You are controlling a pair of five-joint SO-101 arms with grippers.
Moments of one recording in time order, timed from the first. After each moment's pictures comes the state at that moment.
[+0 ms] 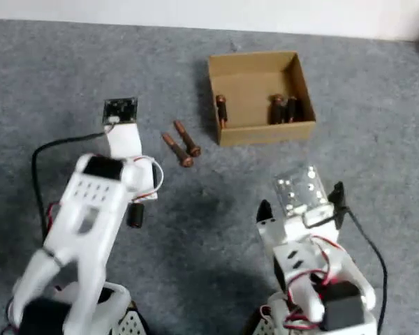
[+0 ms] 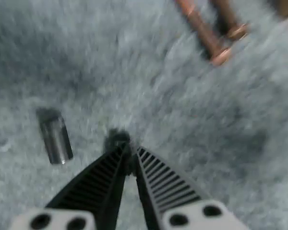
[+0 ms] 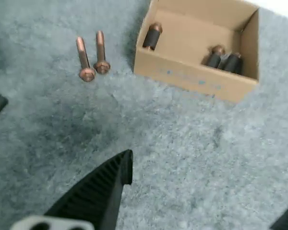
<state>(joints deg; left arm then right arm) 5.1 -24.7 40.0 65.5 21.3 -17.3 -84.9 59.6 73.4 14.0</state>
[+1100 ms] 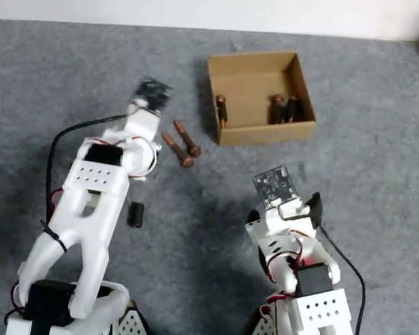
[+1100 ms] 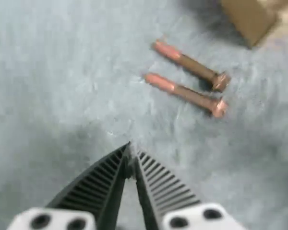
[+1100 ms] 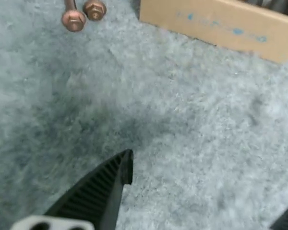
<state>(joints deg) 2.6 -18.6 35.9 48.0 -19.8 -17.3 -84.3 83.0 54.4 14.0</state>
